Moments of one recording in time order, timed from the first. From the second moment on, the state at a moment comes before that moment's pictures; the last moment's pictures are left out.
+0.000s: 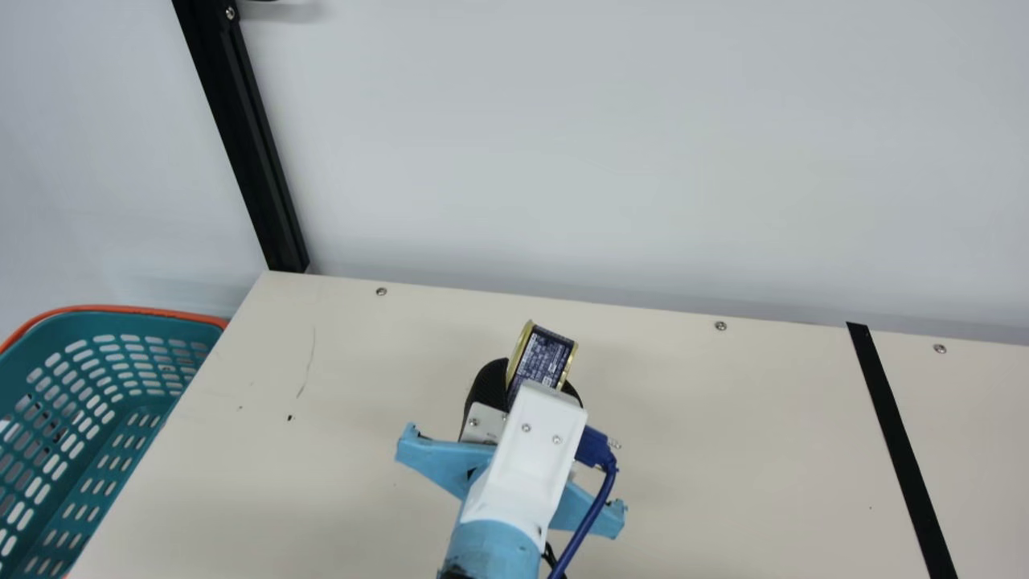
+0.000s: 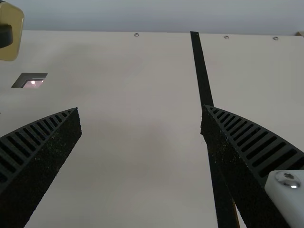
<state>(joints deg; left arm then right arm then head) -54.3 111.3 -60.2 99.9 52.9 -120.0 -3.9 13.5 -20.3 5.0 38.2 -6.5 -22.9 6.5</state>
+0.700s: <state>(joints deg) -52.5 118.0 -67.3 100.0 53.6 -120.0 -3.9 13.5 -20.3 5.0 38.2 -6.5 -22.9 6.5</state>
